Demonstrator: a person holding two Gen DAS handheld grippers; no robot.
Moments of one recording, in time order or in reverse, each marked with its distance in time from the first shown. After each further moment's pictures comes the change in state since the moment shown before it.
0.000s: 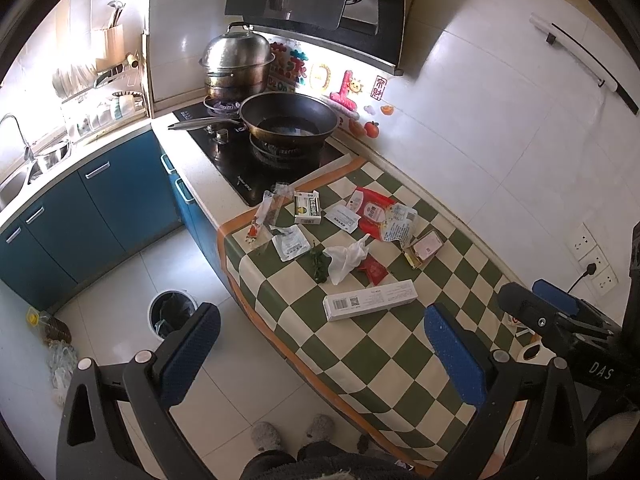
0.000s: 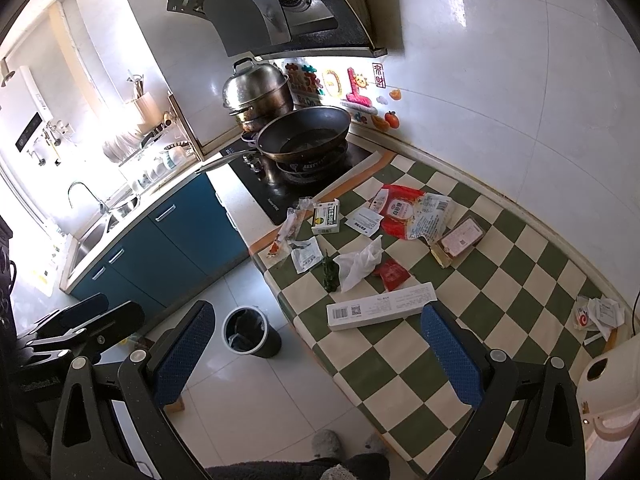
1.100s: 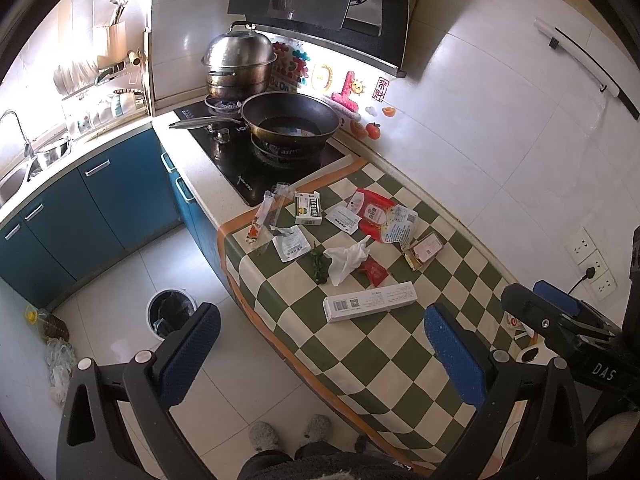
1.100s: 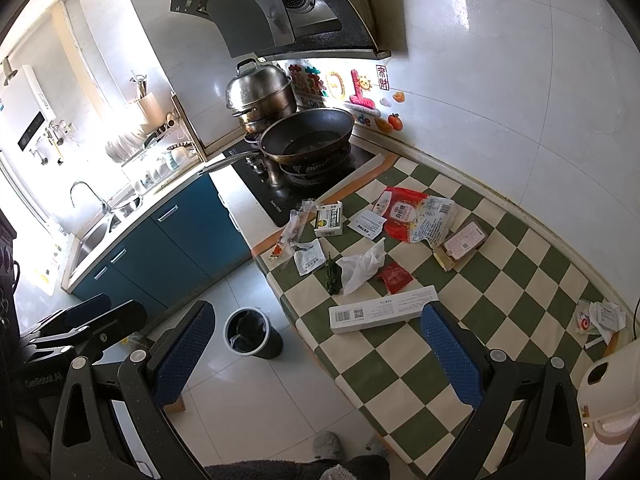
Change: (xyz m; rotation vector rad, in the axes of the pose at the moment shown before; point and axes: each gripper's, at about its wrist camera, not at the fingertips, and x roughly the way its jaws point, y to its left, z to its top) left arm 0.001 0.003 -0.001 -0.002 0.000 -0.005; right arm 0.000 0.001 0.002 0.000 -0.005 0.002
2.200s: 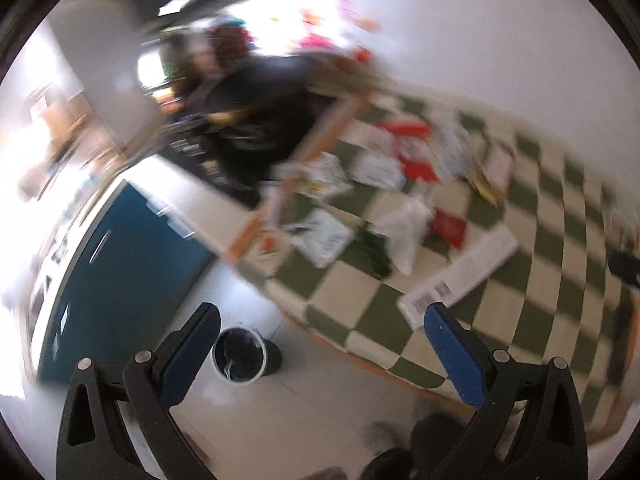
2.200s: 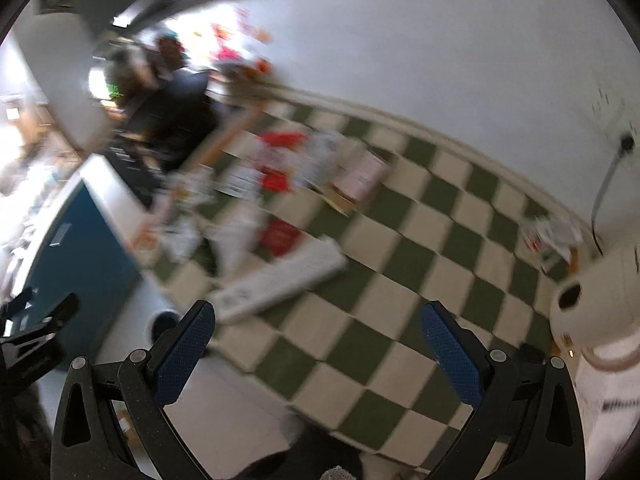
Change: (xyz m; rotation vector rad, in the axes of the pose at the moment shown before) left arm 0.213 -0.044 0.006 0.476 0.166 0.197; right arm 0.114 -0.109 -0.027 0.278 0.178 -0.400
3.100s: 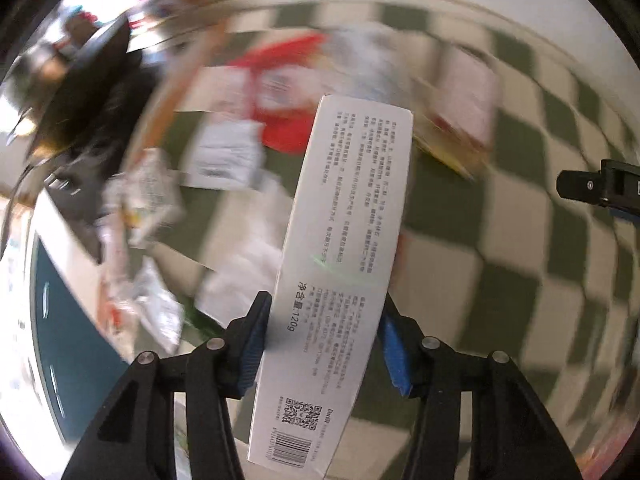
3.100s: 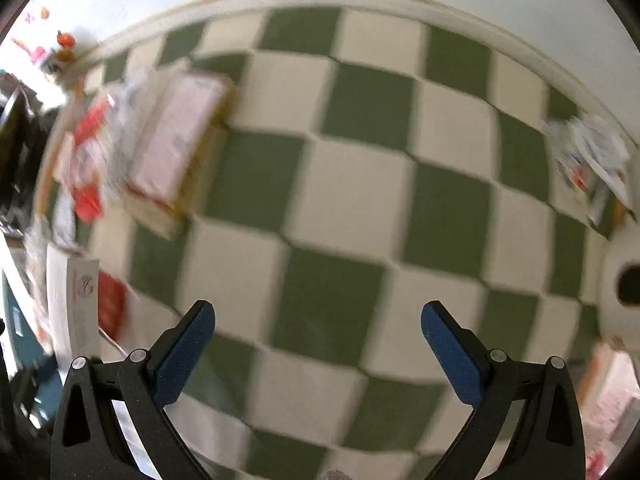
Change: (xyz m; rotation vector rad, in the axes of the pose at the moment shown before) left arm 0.166 -0.106 0.113 0.106 0.269 -0.079; right arm 0.250 -0.116 0.097 0.317 0.295 -0.004
